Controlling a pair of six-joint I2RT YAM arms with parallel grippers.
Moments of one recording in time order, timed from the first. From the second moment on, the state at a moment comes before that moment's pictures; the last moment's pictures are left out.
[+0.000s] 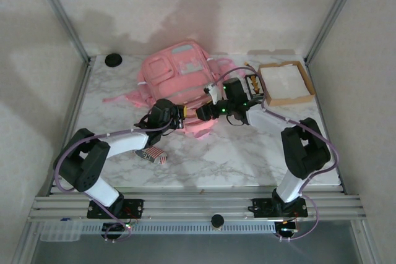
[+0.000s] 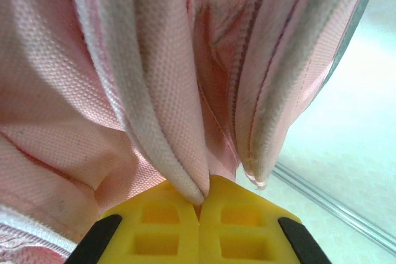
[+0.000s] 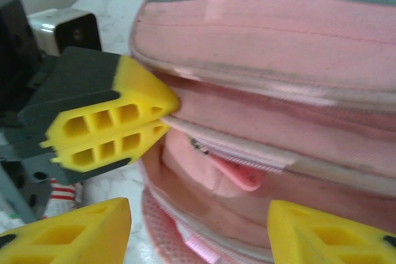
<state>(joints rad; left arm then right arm) -0.56 1.58 0.75 0.34 -0.05 -1.98 0.53 1.71 1.11 -0.10 -0.55 0.02</state>
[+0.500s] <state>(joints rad) -0.56 1.58 0.78 0.31 -0.05 -1.96 0.60 1.80 1.16 -0.13 -0.43 -0.09</state>
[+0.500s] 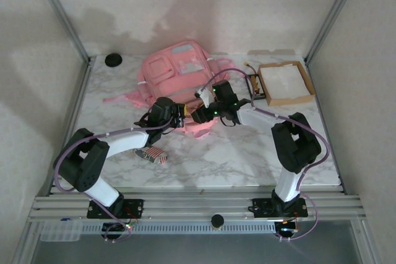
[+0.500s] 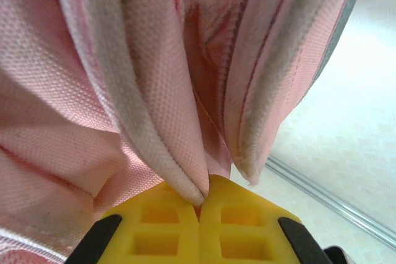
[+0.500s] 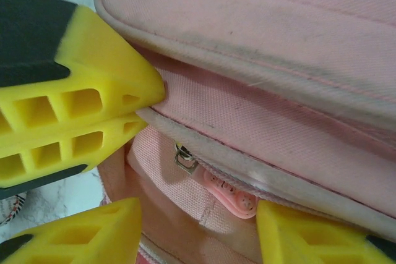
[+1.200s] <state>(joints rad) -0.56 1.58 0.78 0.30 -0.04 -1.94 0.62 1.82 1.17 -0.10 -0.34 -0.14</state>
